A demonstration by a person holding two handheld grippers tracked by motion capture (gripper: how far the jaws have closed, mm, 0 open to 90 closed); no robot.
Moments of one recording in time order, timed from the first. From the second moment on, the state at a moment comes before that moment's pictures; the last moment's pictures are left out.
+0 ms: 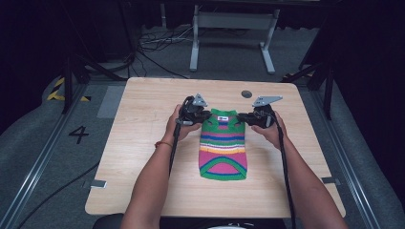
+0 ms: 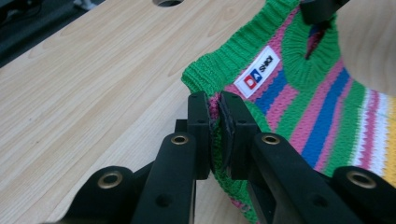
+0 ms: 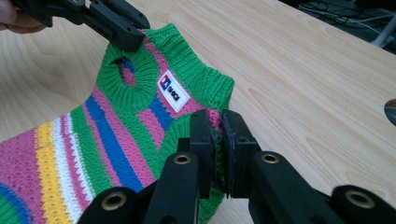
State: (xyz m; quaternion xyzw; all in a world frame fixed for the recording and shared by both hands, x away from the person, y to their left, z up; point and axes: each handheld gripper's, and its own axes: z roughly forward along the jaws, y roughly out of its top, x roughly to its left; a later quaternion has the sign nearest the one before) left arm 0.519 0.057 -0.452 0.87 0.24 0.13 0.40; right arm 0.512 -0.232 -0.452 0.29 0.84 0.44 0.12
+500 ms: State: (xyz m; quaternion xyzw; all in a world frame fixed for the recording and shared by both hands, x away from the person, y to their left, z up) left arm 0.489 0.062 -0.438 0.88 0.19 0.14 0.41; right arm 0.487 -0.236 -0.445 0.26 0.84 0.46 0.11
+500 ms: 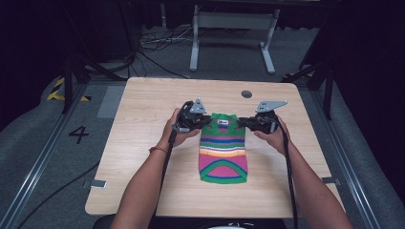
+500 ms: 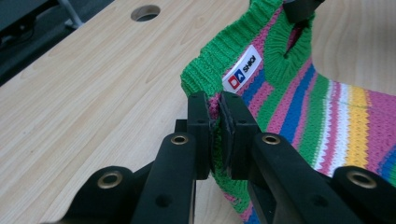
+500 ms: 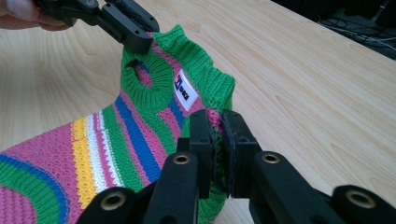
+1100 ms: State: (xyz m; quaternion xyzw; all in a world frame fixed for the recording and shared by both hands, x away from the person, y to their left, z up) left arm 0.446 0.072 -0.432 0.89 0.15 0.14 0.41; right arm 0.451 -0.234 -0.432 0.19 0.86 0.47 0.10
